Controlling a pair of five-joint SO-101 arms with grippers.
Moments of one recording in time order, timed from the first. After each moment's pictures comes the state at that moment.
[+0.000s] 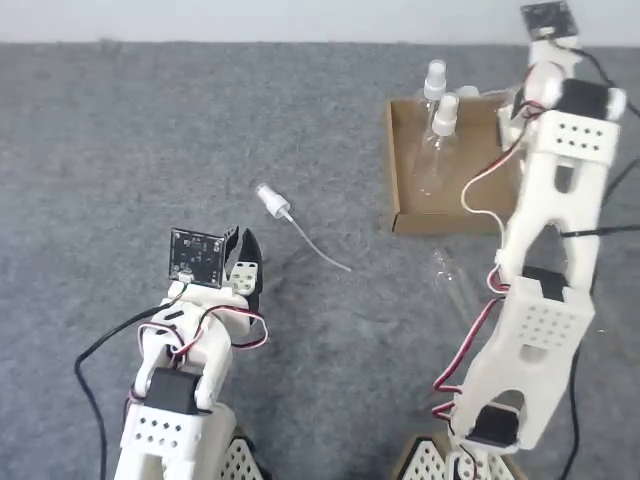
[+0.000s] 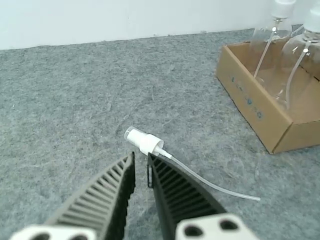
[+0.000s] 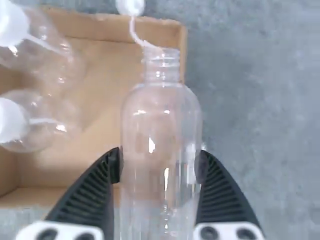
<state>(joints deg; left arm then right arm) 5.1 -88.2 90.7 37.1 5.8 10.9 34.8 -55.5 90.2 17.0</state>
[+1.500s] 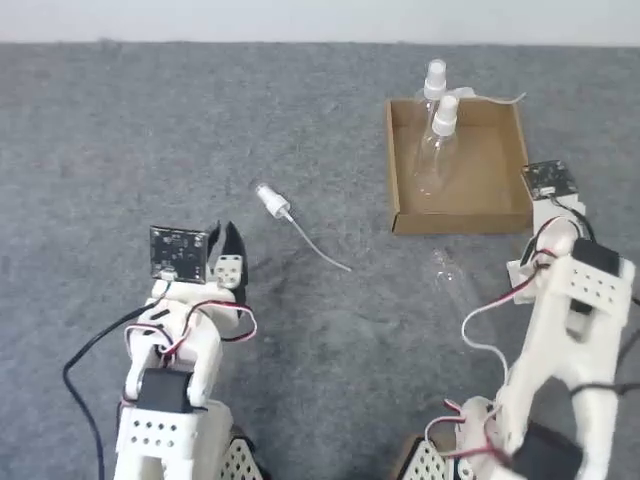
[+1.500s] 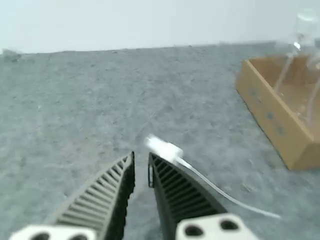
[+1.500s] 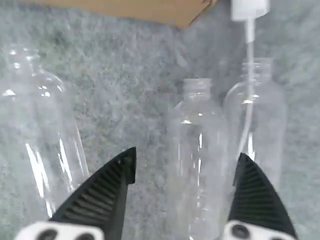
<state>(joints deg) 0.4 -88.2 88.2 37.9 5.8 21.5 -26.3 41.2 63.2 32.3</state>
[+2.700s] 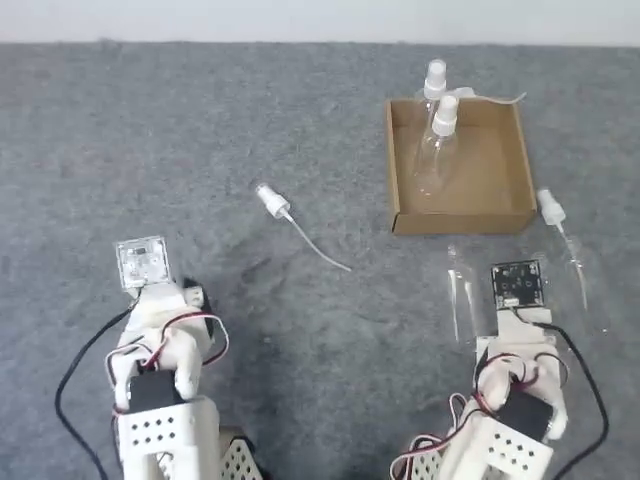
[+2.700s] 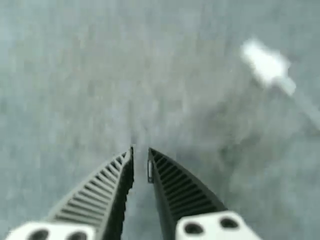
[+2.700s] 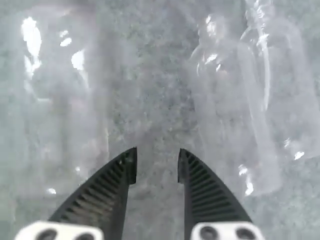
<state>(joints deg) -16.6 -89.4 97.5 49.4 6.0 23.6 -103.0 95.1 71.3 29.4</state>
